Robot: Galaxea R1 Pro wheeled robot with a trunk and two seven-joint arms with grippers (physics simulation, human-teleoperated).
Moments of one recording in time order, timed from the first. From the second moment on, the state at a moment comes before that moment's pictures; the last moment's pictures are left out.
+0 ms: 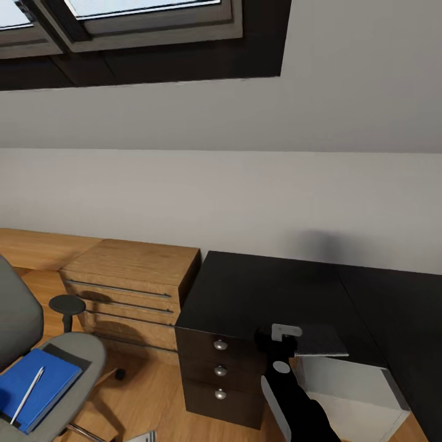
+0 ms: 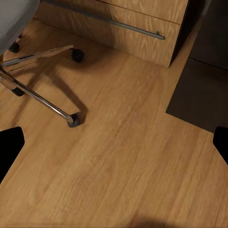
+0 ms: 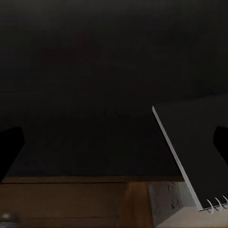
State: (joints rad) left arm -0.04 0.02 -0.40 -0.78 0.41 -0.18 0.54; right arm -0.39 0.16 0.18 -0.92 -0.05 0.12 -0.45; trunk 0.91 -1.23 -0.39
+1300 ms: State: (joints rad) left arm -0.04 0.02 -0.40 -0.74 0.41 -0.18 0.54; right arm -0.39 0.16 0.20 -0.91 -0.06 0.12 -0.45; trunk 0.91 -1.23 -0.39
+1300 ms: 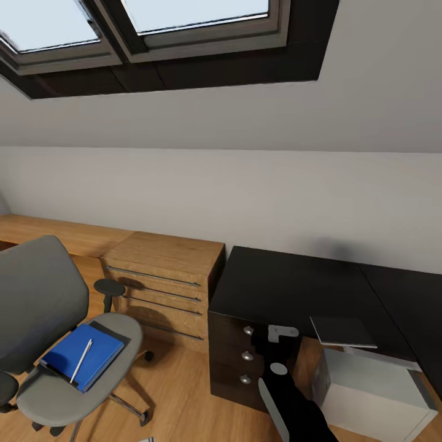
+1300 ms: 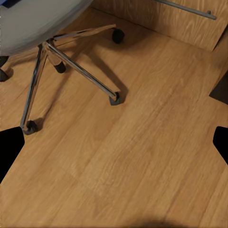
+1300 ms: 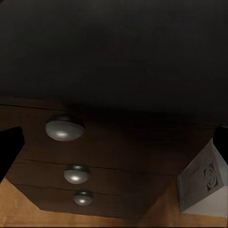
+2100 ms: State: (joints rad) left arm -0.04 0.02 -0.40 -0.70 0.41 -0.18 0.55; right arm -0.39 0.17 0.28 -0.67 -0.06 -0.28 -0.45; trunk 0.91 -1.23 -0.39
